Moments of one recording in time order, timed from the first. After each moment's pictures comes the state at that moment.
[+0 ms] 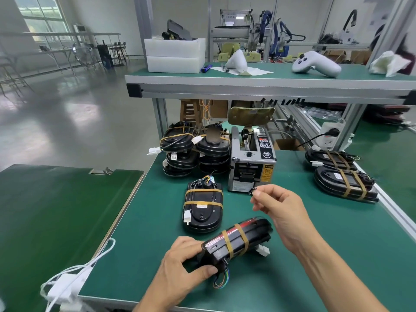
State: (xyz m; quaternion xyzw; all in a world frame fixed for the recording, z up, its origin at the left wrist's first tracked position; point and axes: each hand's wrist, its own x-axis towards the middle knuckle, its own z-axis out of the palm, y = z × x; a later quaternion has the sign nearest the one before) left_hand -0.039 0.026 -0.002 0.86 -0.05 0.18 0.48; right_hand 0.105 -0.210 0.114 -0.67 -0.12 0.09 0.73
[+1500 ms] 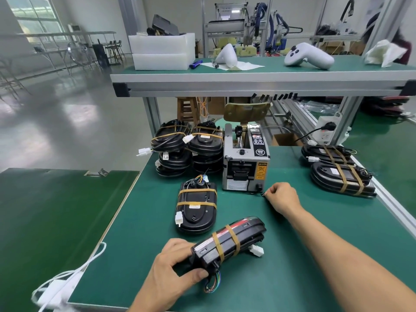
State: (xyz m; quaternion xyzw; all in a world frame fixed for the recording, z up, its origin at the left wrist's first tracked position) left_hand -0.037 0.029 -0.005 0.86 -0.06 0.17 0.48; right_hand 0.243 -0.234 0.030 -0.94 0.02 0.04 0.35
